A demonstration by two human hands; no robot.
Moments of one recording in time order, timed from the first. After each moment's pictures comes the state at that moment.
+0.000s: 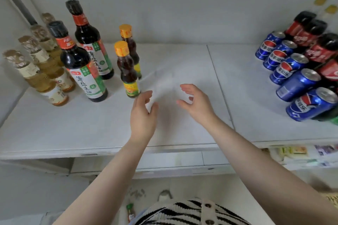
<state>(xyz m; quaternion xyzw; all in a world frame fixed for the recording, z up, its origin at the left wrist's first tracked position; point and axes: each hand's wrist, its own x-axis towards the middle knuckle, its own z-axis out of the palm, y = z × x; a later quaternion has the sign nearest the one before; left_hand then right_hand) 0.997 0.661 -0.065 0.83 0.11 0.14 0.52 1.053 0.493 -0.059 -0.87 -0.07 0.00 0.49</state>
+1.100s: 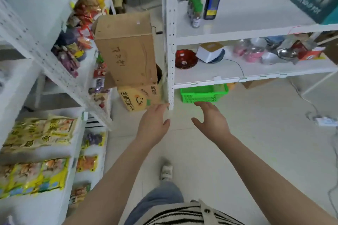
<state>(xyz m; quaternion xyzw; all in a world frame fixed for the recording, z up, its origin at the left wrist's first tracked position) 0.590 0.044 -0.093 0.63 -0.73 -0.20 0.16 0.389 0.038 -0.098 -0.71 0.67 -0.14 0.19</state>
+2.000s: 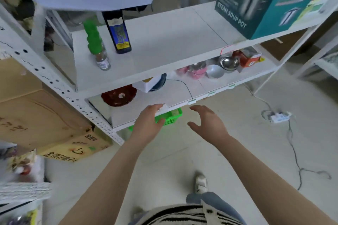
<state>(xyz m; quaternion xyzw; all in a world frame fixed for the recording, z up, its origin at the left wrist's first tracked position) 0.281 -0.269 -0.124 0.54 -0.76 -0.32 0.17 0.076 -0.208 -0.118 -0.61 0.74 -0.16 0.22</state>
